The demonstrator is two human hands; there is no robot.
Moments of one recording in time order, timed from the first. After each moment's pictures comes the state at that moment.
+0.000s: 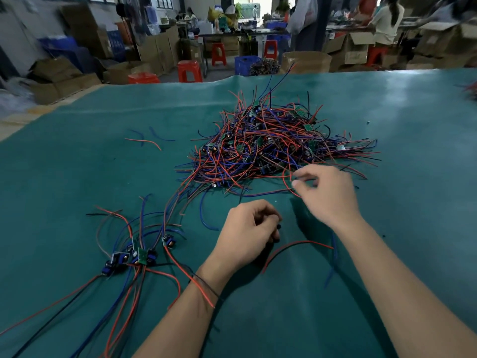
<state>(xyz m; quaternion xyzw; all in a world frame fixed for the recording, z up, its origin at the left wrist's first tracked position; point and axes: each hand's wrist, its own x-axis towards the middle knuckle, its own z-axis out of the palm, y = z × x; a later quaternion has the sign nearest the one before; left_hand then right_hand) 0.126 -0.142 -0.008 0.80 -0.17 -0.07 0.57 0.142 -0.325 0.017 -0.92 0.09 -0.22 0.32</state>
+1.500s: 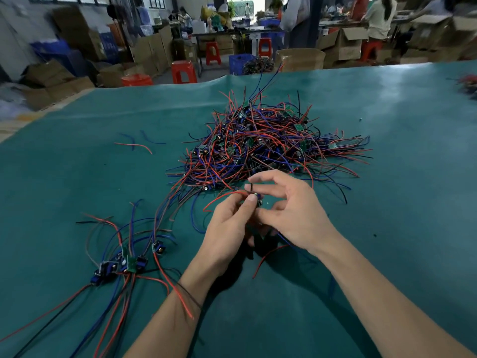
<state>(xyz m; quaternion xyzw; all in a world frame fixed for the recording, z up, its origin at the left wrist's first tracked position) 0.129 -0.139 -0.004 0.67 -0.14 -0.09 0.72 0.115 -0.287 0.014 -0.79 -0.10 -0.10 0.59</state>
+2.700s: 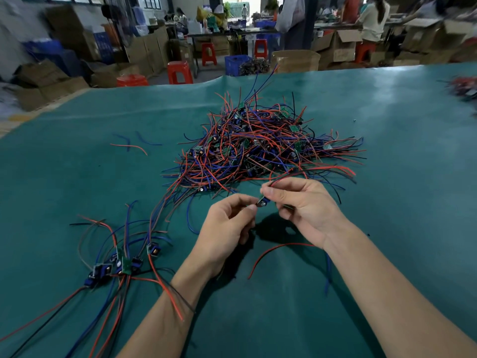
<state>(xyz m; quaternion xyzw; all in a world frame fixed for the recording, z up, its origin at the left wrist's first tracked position) 0.130 -0.138 -0.002 0.68 -0.12 -0.09 0.71 0.129 -0.309 0.013 -0.61 0.02 -0.01 0.79</state>
